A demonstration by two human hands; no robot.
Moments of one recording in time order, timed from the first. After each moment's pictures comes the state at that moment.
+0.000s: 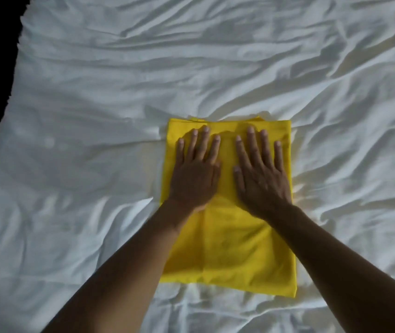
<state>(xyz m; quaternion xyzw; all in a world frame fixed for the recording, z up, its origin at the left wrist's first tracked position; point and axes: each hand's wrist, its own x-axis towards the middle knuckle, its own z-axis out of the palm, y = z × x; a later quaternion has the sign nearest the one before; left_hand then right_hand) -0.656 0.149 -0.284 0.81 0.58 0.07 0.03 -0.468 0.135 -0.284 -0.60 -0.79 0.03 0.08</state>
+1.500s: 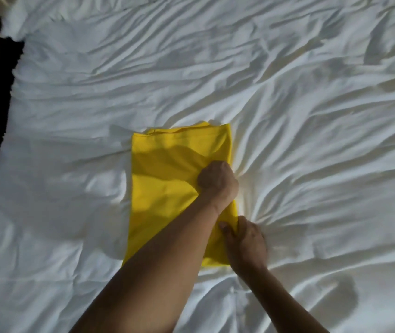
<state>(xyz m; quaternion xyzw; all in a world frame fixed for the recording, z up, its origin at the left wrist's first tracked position) -0.484 0.123 -0.211 0.66 0.70 -0.11 0.25 -0.434 -0.027 -0.252 -0.79 -0.45 0.38 0.13</state>
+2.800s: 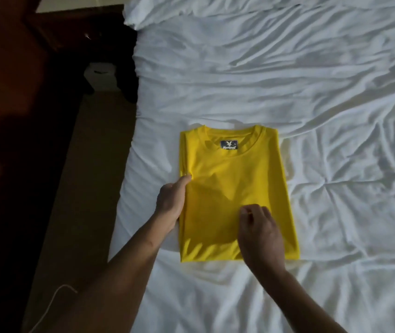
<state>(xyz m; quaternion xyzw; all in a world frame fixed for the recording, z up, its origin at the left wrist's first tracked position) -1.052 0.077 -0.211 0.28 0.75 0.22 0.55 -0.872 -0.029 -0.209 -0.79 -0.52 0.20 0.27</state>
